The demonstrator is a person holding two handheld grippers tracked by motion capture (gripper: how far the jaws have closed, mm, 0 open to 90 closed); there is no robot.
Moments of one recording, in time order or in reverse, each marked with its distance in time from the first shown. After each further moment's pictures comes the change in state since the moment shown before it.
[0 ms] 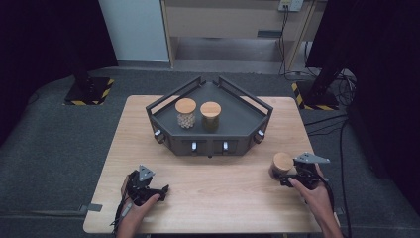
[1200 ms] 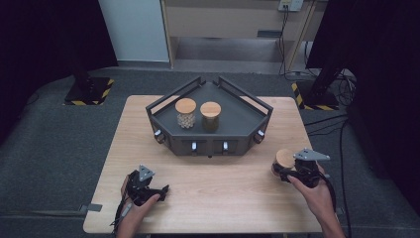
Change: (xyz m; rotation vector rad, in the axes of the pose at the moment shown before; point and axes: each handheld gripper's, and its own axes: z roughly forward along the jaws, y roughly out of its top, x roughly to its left) left arm 0.000 0.000 0.000 0.000 0.000 0.000; right arm 0.027 0.030 -0.026 -0.018 -0.042 -0.108
